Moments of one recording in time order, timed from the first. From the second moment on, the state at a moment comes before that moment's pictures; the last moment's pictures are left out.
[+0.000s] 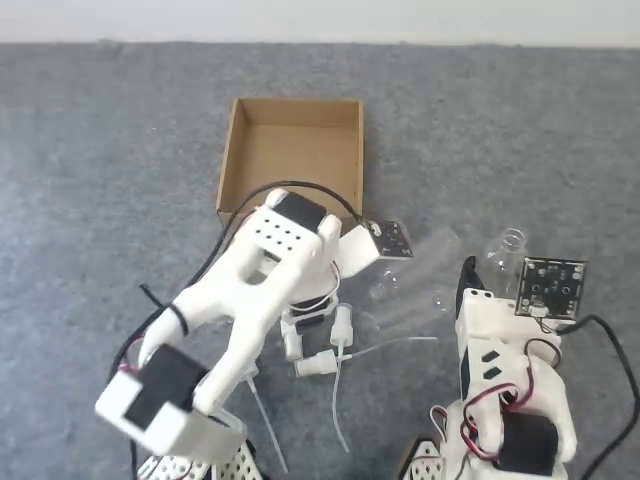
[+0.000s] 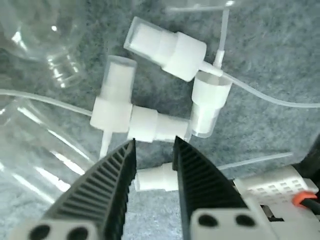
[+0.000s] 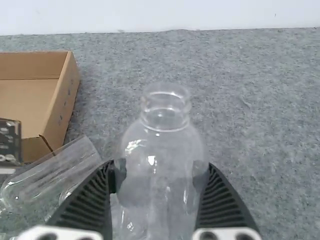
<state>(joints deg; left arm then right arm) 25.2 0.7 22.7 92.6 -34.2 3.3 -102.8 71.0 67.9 -0.5</state>
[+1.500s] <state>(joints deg) 20.3 16.9 15.8 82.0 -38.8 3.3 -102.8 71.0 67.9 -0.4</state>
